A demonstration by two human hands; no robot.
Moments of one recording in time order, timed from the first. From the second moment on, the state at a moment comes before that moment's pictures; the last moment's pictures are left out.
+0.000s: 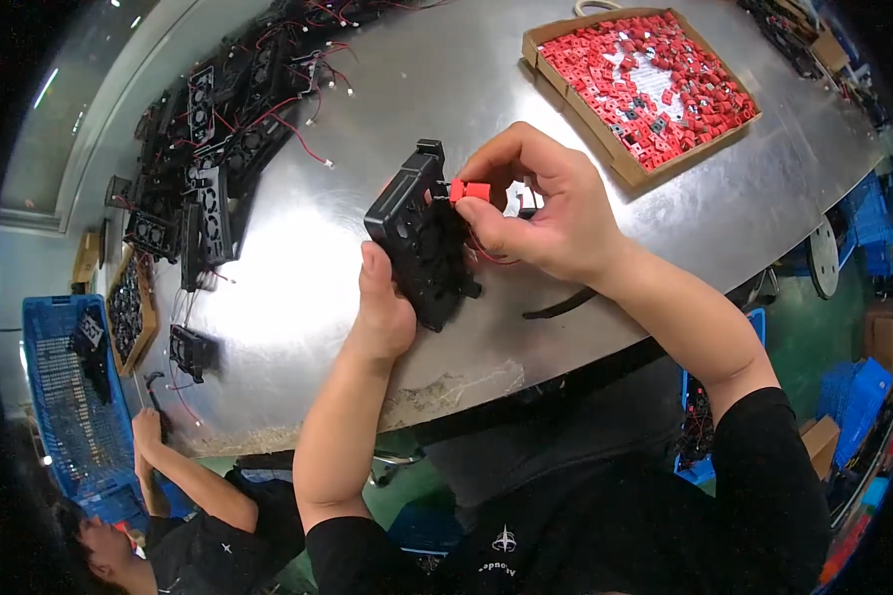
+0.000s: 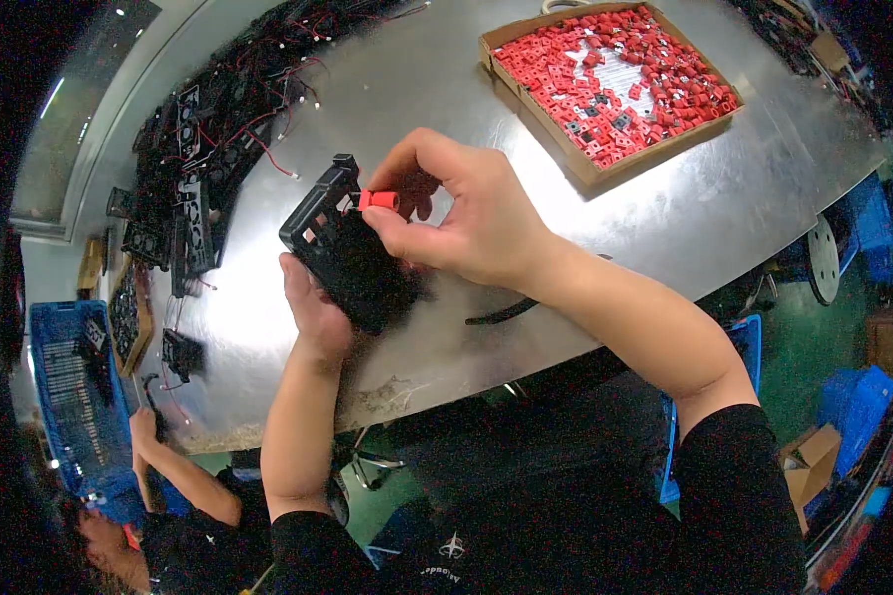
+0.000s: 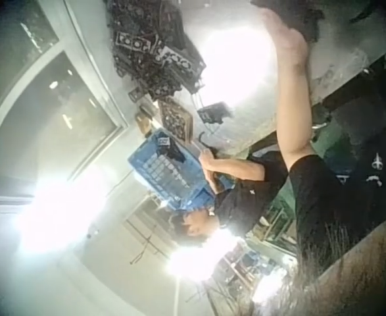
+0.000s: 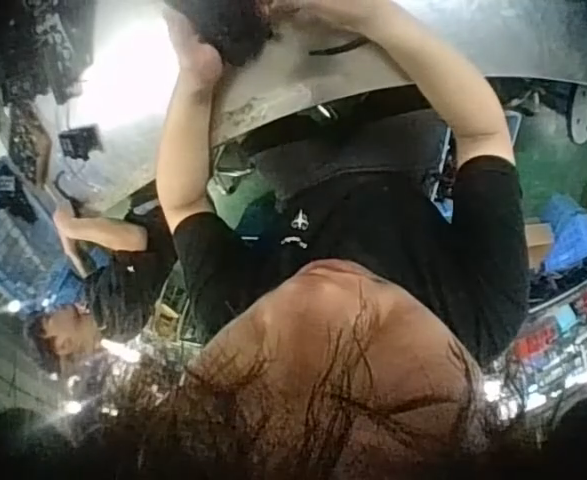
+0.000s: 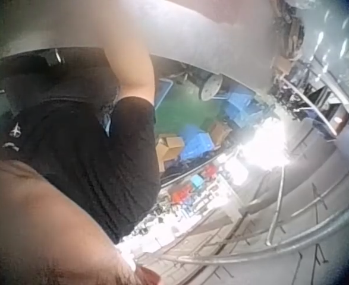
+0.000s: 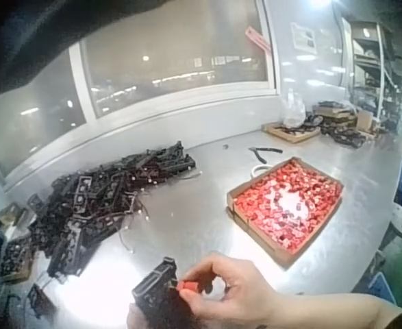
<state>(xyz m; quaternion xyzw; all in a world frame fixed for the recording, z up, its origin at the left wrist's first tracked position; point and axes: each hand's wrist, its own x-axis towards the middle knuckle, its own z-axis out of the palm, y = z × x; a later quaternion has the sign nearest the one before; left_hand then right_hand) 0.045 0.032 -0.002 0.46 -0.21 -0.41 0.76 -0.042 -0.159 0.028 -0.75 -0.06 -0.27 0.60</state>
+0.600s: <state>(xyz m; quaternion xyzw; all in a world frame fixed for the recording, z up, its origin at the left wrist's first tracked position) 0.034 0.021 0.014 0.57 -0.37 -0.26 0.69 -0.047 -0.156 0.037 -0.69 -0.05 -0.16 0.70</state>
